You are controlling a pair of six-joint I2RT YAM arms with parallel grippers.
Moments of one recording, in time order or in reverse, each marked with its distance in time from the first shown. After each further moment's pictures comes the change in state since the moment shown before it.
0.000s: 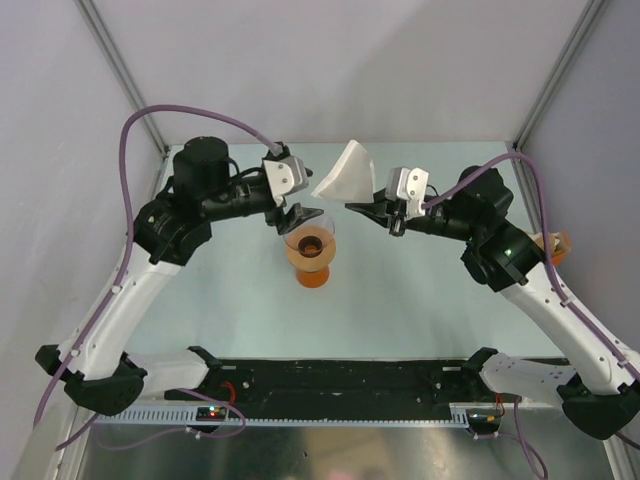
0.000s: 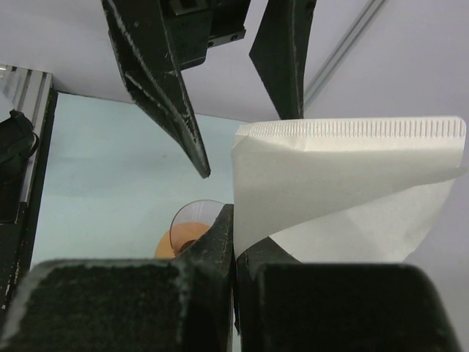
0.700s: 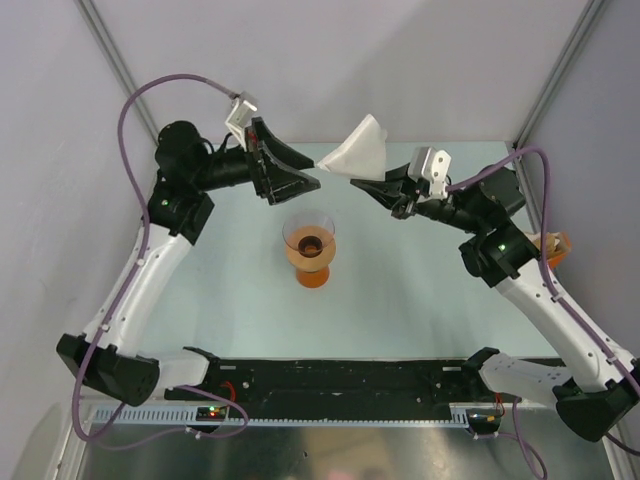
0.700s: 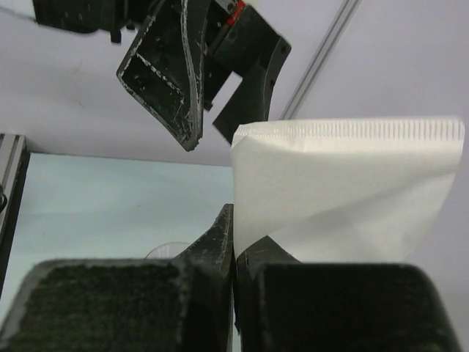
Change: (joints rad) left arm 0.270 0.071 -0.210 0.704 0.483 -1.063; right arm -0.081 0.013 -0.069 0.330 -0.029 0.177
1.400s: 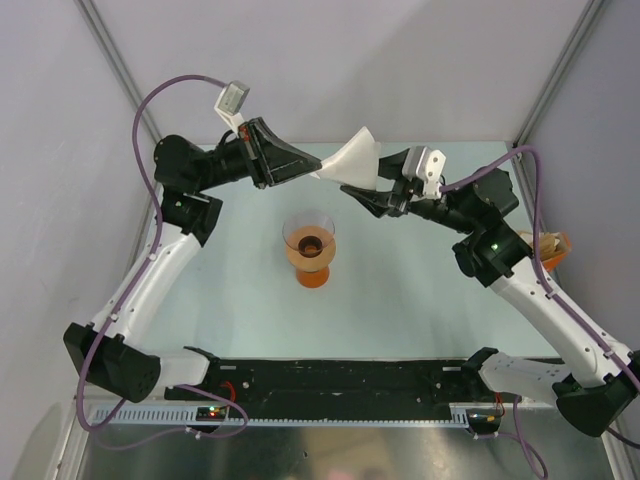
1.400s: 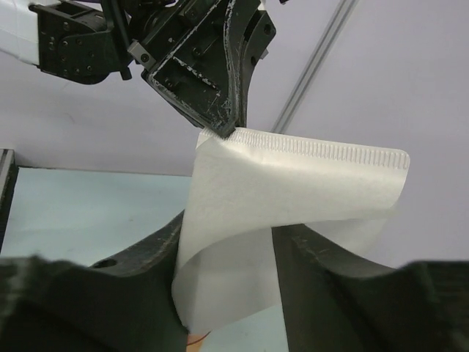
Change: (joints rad) left arm -0.011 0.014 -0.069 0.406 -0.014 -0.479; right arm 0.040 0.017 0.000 0.042 0.061 -0.014
